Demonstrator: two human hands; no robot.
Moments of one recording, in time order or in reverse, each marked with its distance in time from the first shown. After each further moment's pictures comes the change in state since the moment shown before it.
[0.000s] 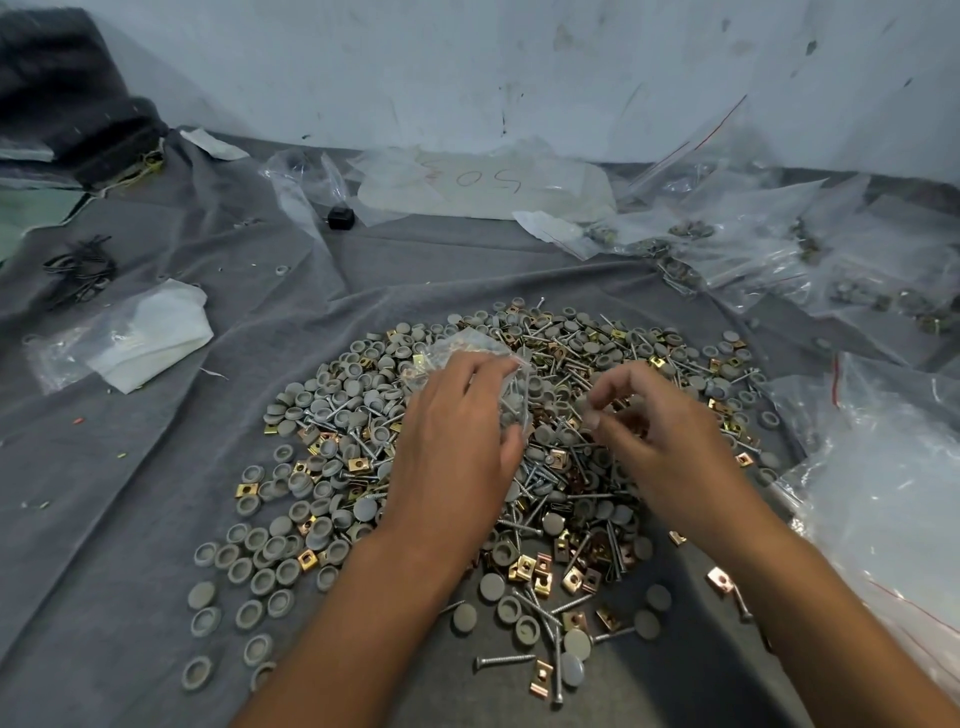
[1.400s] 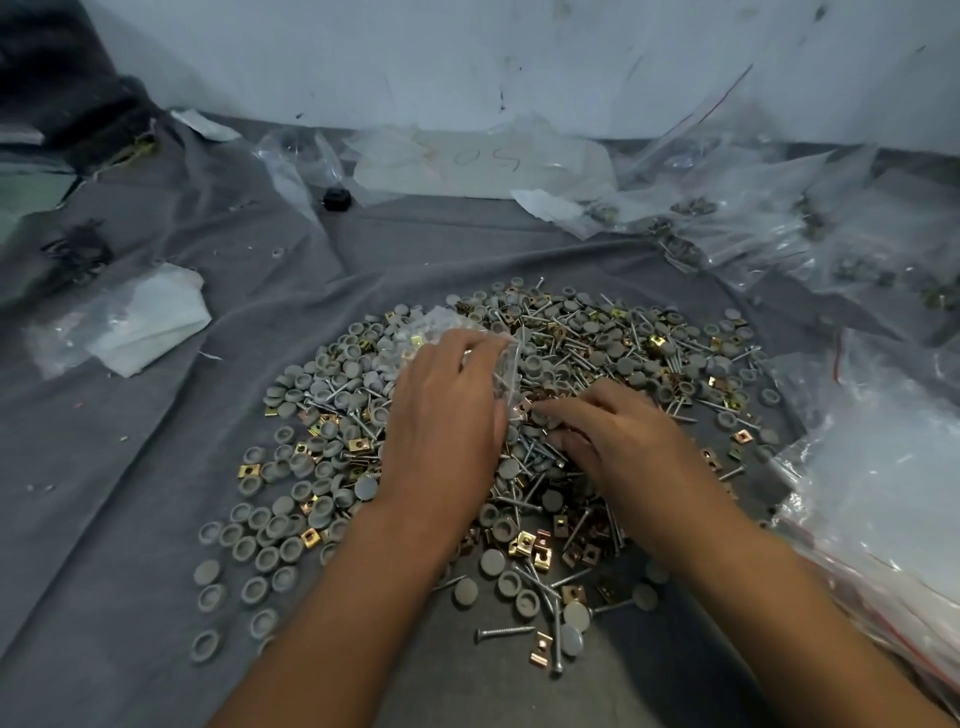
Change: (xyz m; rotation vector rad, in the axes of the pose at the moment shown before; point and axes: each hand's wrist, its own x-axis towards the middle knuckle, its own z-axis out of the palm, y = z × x) left_hand 0.003 -0.002 0.002 0.112 -0.011 0.016; right_hand -0.018 -0.003 0.019 -0.543 -0.097 -0.243
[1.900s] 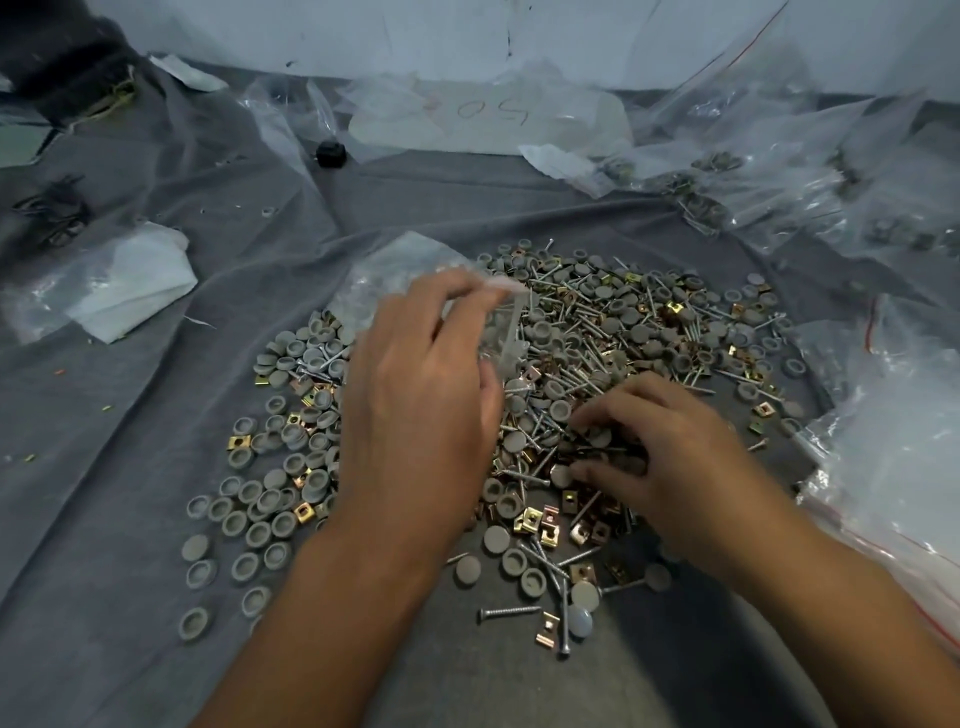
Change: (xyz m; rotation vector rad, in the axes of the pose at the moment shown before) left_hand -0.020 0.005 -0.030 -0.033 0.233 0.036; right_hand -0.020 0.010 -0.008 0.100 -0.175 0.131
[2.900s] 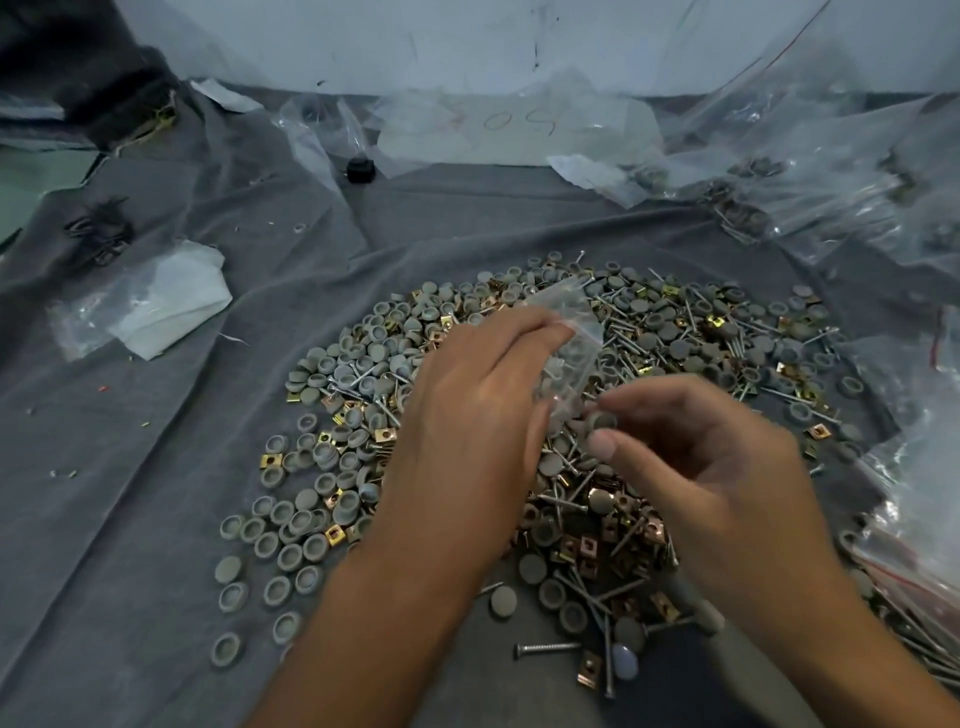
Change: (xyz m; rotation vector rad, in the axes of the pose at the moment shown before) left_hand 0.005 -0.007 0.002 -0.128 -0.179 0.102; right_hand -0.002 -0.042 0.005 0.831 0.338 -0.058
